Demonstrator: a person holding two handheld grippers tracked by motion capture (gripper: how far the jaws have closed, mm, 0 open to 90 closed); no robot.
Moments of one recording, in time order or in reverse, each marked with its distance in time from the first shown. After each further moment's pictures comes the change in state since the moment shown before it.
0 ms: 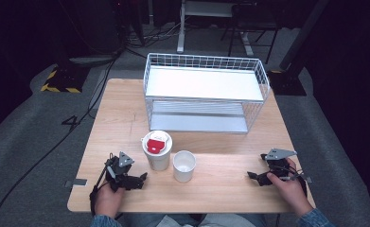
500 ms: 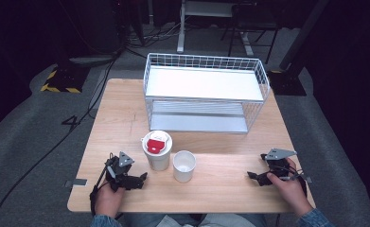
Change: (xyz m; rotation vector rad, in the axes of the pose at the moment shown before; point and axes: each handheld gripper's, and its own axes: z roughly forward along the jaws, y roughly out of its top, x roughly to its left) left arm 0.000 0.000 0.000 -0.002 0.003 -0.001; right arm 0.000 0.000 0.000 0.000 -0.001 0.001
